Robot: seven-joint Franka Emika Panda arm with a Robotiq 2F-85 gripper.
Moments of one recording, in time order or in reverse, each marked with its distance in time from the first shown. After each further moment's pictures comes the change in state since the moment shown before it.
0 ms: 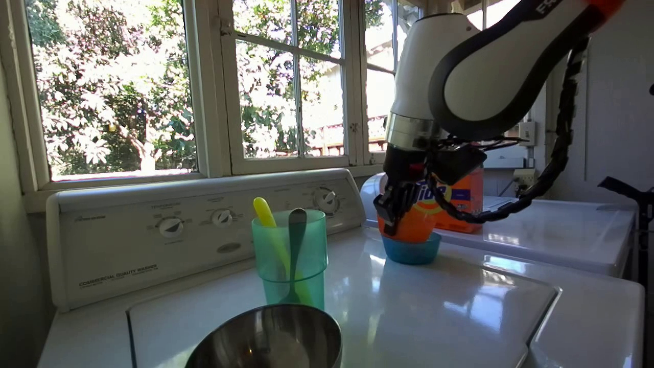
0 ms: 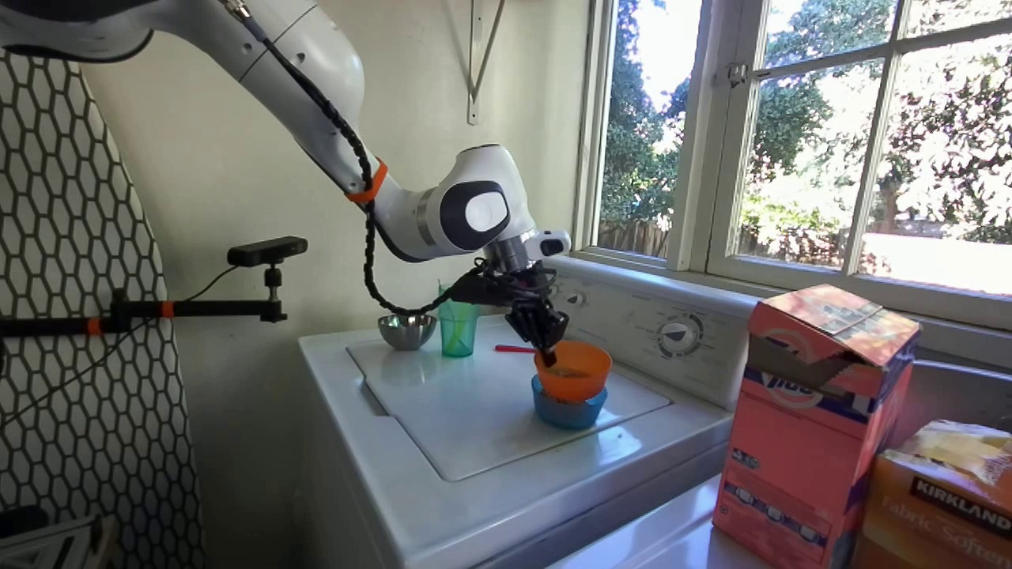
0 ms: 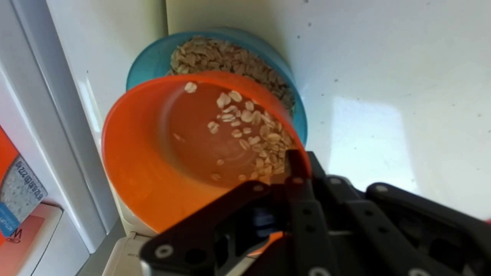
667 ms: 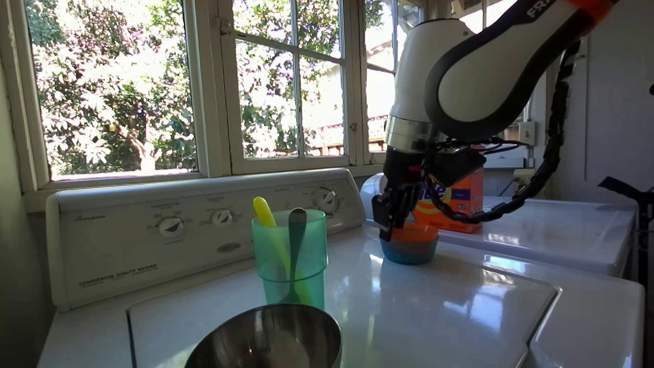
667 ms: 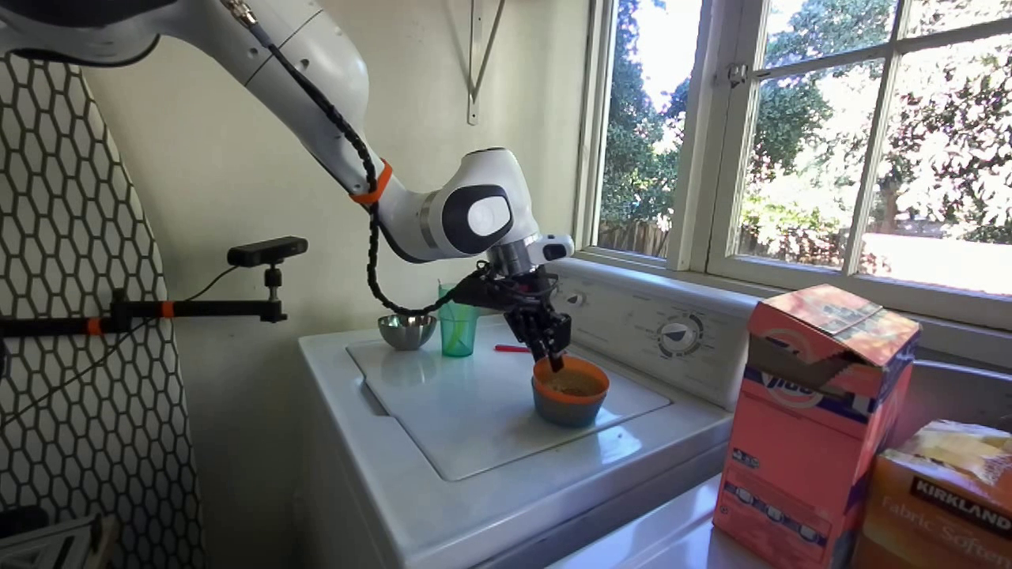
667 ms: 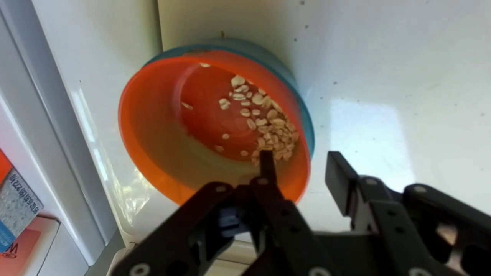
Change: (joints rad) arm -0.001 0.014 -0.003 0.011 0.035 -0.009 -0.007
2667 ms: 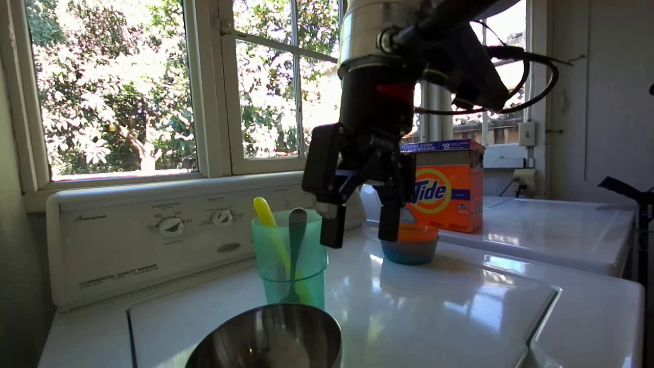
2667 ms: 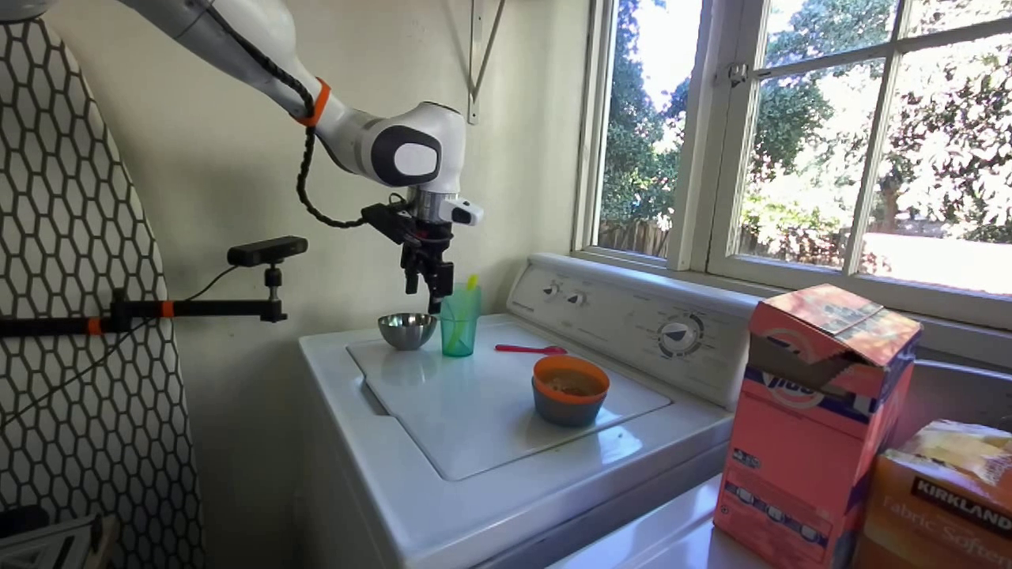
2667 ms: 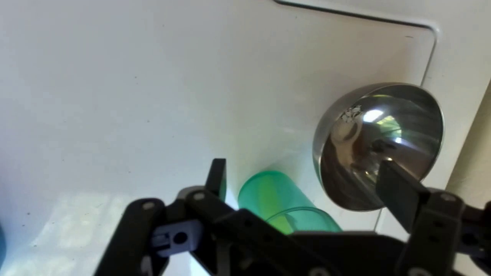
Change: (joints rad) arm 0.127 -0.168 0.173 0.020 0.445 -0.463 0.006
